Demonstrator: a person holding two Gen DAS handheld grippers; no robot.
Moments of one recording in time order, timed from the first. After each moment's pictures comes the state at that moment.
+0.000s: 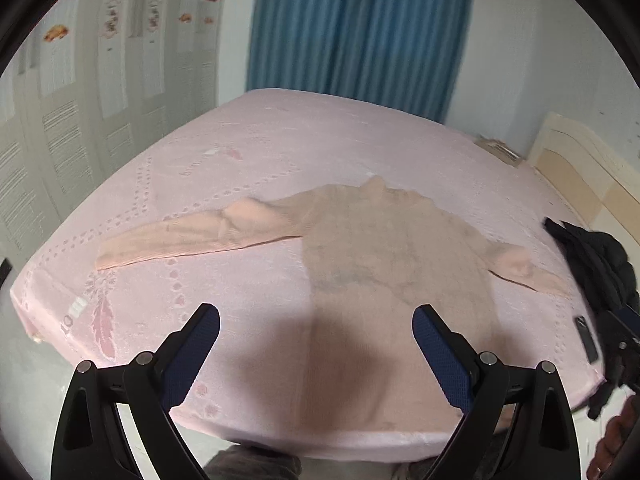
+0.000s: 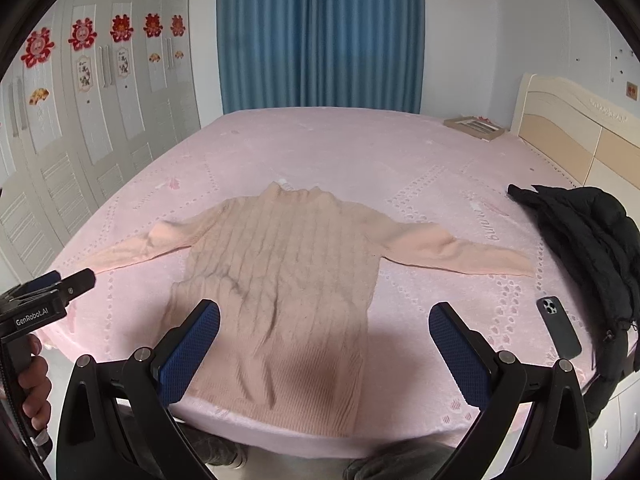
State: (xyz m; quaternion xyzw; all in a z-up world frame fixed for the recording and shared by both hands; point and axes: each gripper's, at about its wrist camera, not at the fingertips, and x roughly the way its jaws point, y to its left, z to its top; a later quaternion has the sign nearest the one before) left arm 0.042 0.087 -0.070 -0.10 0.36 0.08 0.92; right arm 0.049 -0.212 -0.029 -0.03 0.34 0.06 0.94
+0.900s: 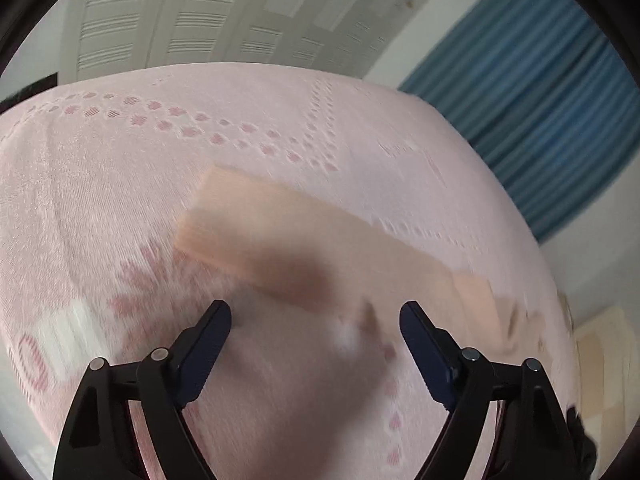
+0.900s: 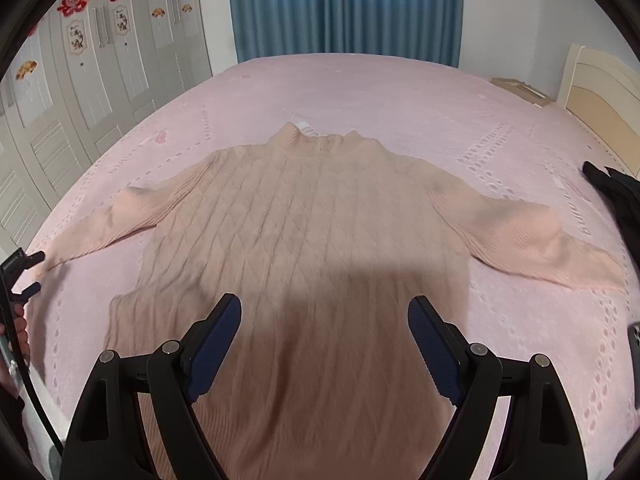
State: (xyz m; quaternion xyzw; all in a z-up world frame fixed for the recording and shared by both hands) left arm 0.112 0.373 -0.234 -0.38 0.32 0.23 0.83; right arm 0.220 -0.150 -0.160 -0.03 0.42 0.11 0.90
